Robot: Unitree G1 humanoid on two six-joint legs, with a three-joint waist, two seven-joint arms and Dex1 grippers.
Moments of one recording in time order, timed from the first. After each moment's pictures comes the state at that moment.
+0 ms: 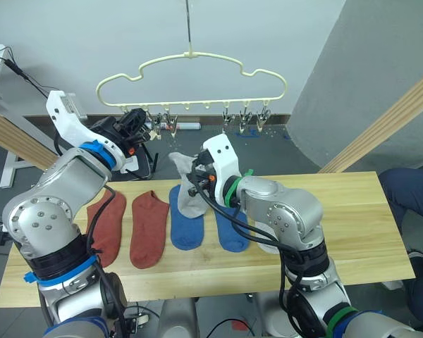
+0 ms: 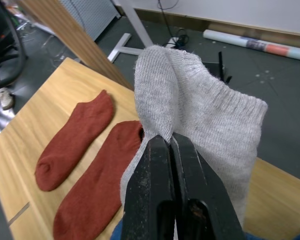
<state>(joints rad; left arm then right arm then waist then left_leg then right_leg) -0.60 0.41 0.54 -0.39 -1.10 1.10 0.24 -0.68 0.13 0.23 -0.29 0.33 1.21 0.15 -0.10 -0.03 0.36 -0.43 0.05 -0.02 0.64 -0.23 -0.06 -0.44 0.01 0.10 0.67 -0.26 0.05</state>
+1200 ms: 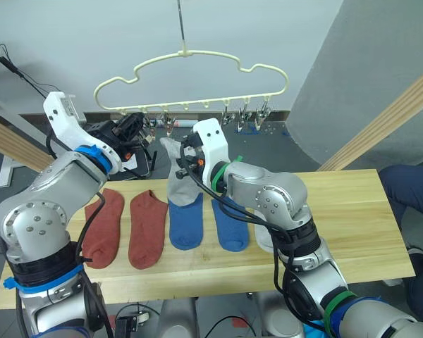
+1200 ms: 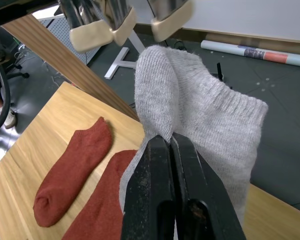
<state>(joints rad) -0.54 0.53 0.43 -0.39 -1.08 1.00 0.18 -0.82 0.14 0.22 -0.10 0.52 1.08 0.01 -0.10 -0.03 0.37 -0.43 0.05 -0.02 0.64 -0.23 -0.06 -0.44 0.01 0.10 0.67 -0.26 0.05</state>
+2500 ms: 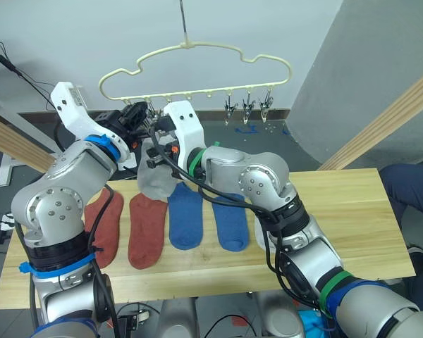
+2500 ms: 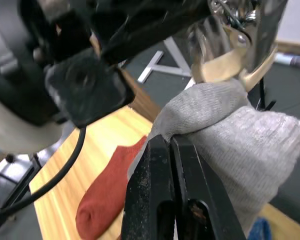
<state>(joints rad) -0.60 0.49 0.38 -0.32 -0.96 0.92 0.14 -1.01 0.15 0.27 0.08 0.70 1.00 -0.03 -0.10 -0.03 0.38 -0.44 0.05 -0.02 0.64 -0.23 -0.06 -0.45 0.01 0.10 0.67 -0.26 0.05</state>
